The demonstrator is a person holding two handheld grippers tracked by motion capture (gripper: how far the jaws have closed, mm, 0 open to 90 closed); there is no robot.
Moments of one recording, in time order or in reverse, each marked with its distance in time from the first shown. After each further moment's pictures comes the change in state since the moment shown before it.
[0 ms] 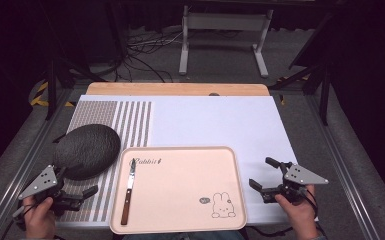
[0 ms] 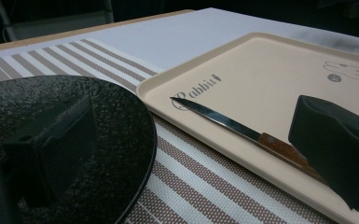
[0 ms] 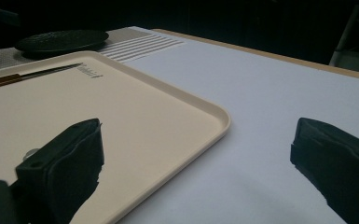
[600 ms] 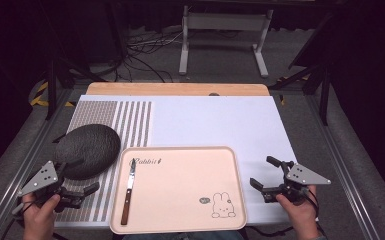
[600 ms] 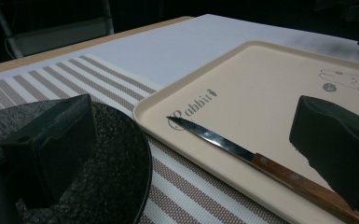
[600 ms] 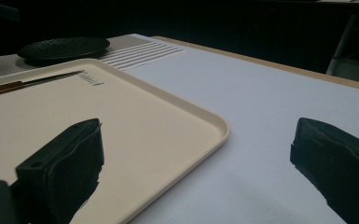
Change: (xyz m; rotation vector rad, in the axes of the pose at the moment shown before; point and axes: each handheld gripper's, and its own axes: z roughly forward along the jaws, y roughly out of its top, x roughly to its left) left arm -0.006 0.019 0.001 0.000 -0.002 0.023; right arm 0.001 0.005 -0.003 -0.026 -0.001 -0.013
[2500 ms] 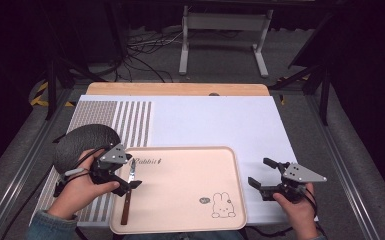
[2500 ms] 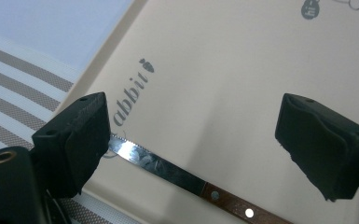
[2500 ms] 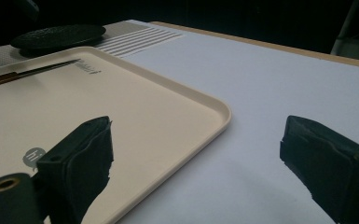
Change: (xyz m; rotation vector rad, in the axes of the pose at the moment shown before) left arm -0.045 0.096 0.101 0.537 -0.166 0.174; right arm 0.000 -0.003 0.005 0.060 -0.001 0.041
